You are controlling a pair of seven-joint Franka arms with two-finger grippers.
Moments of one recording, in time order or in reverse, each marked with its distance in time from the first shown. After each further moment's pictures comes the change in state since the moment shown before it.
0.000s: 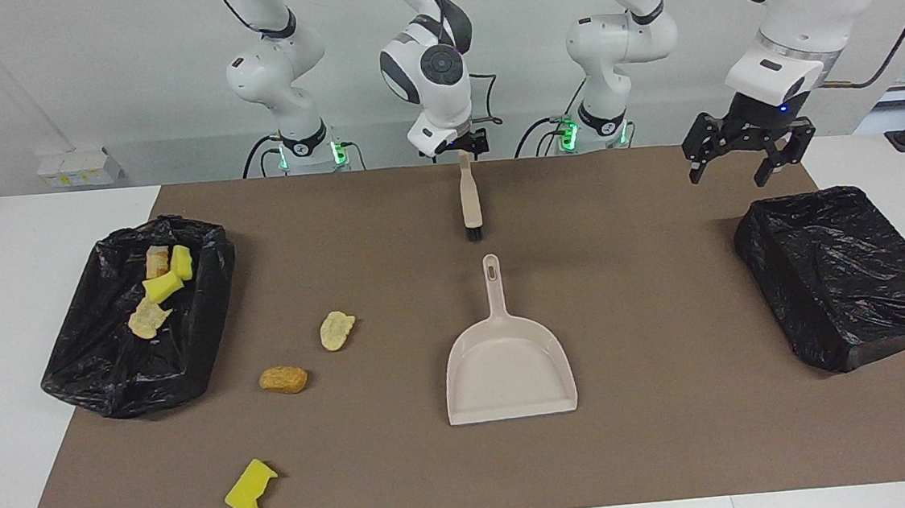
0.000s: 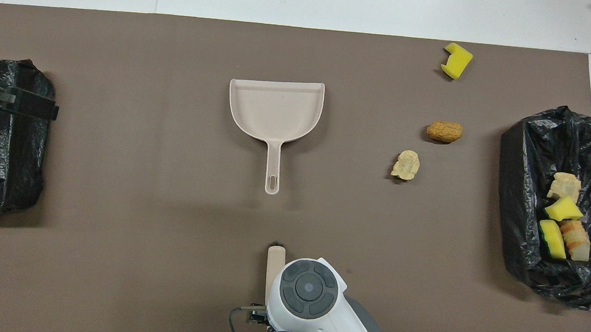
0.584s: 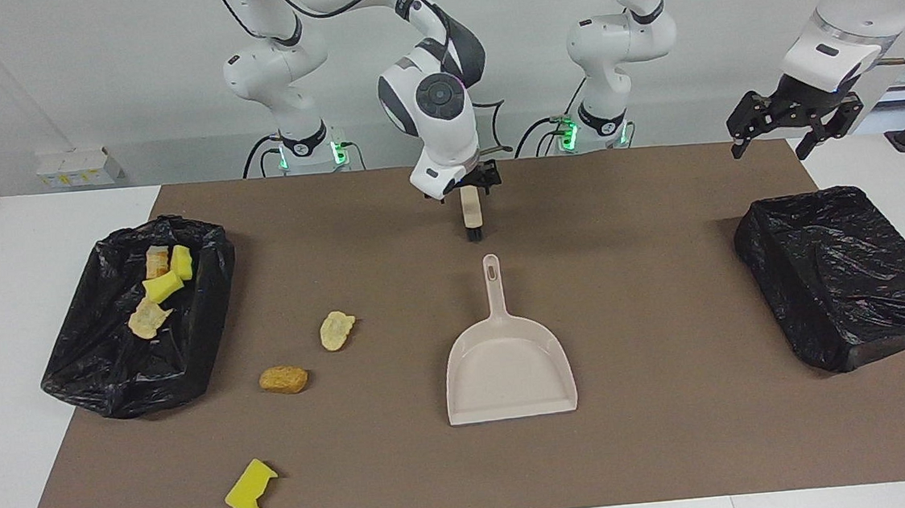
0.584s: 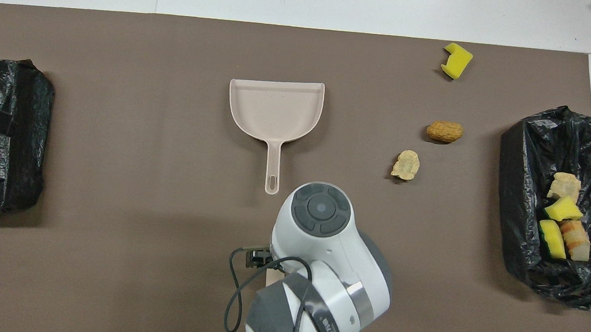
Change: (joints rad) left arm 0.108 -0.018 0.026 0.065 0.060 -0.210 0.118; right arm -0.167 0.167 0.000 0.304 -0.048 -0.190 -0.199
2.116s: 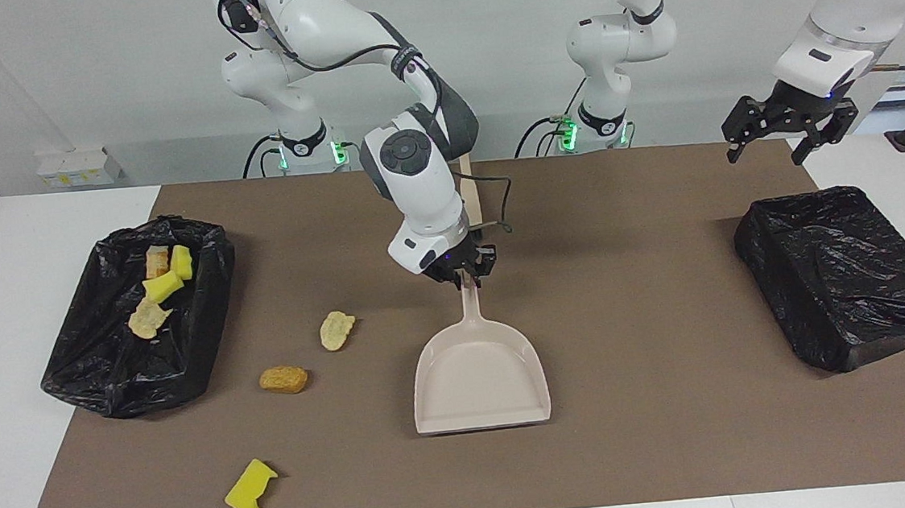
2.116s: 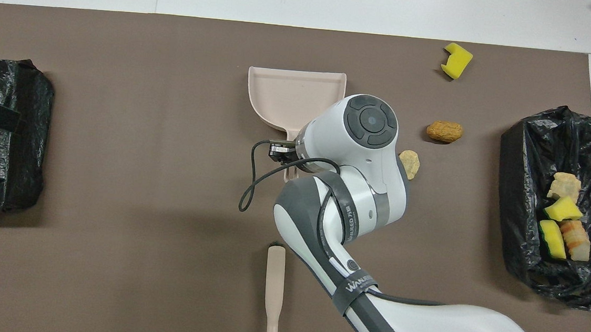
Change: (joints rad) left arm -0.018 0.014 0.010 0.001 0.001 0.015 0.015; right arm -0.195 0.327 -0.004 0.400 -0.003 0.265 -0.100
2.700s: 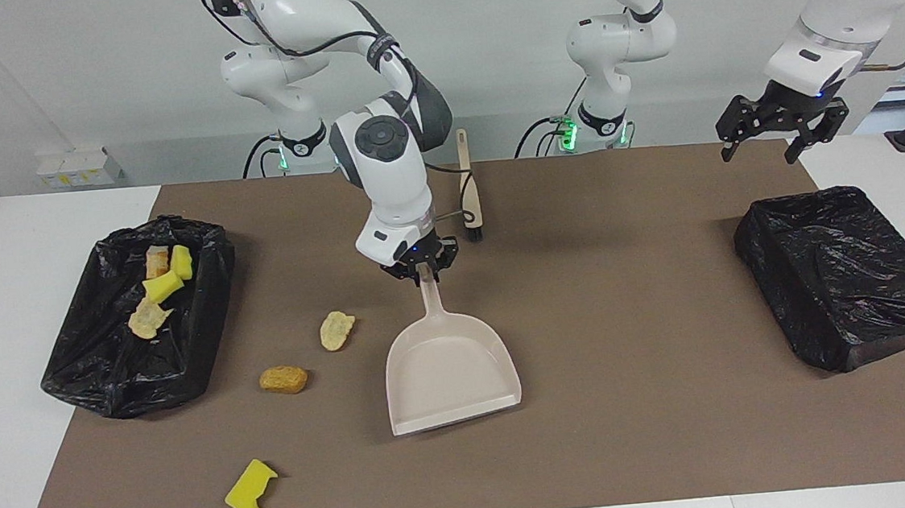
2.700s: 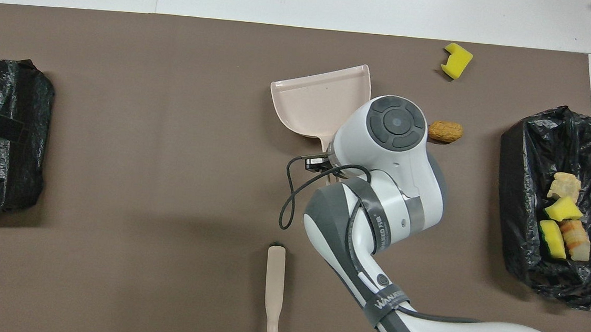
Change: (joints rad) left arm 0.000 -0.034 0.000 -0.059 0.001 0.026 0.000; right arm -0.049 -0.073 -0.004 -0.058 -0.197 -0.119 -0.091
